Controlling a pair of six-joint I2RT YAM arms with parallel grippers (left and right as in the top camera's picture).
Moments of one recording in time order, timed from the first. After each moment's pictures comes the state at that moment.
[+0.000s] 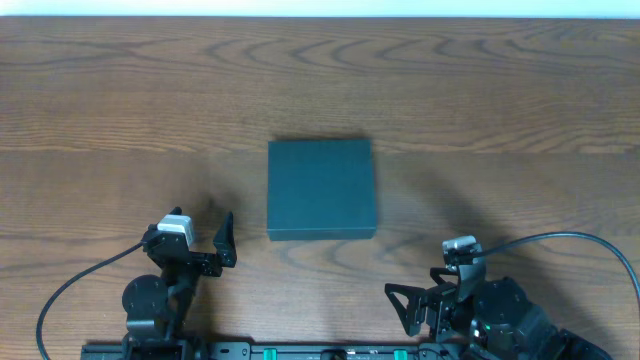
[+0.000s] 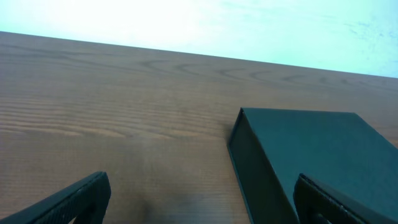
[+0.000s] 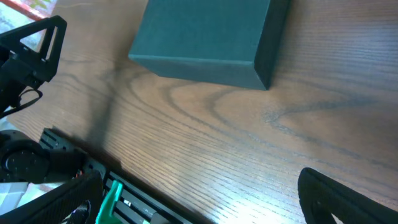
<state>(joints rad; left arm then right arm) 0.01 0.01 0.09 -0.29 0.21 -0.15 0.84 0.37 0.64 -0.96 -0.01 0.70</state>
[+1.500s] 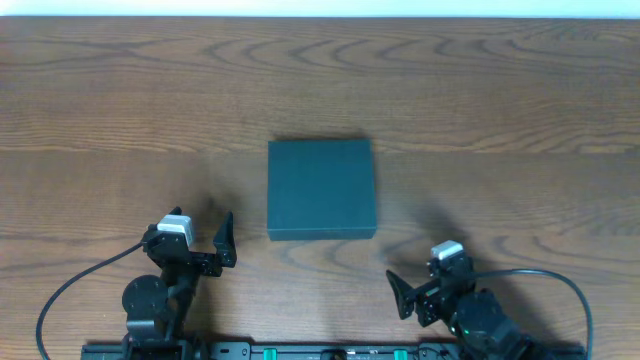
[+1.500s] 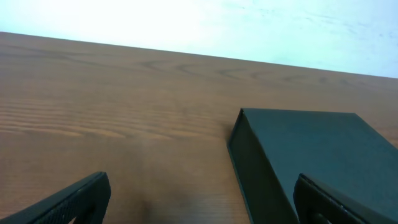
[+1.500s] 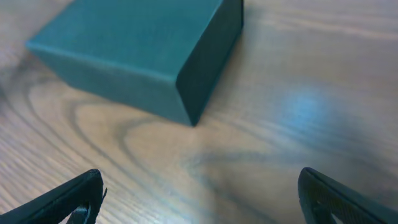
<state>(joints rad) 0.01 0.01 0.09 -0.29 0.21 -0.15 0.80 0.01 0.17 -0.71 0.19 0.35</state>
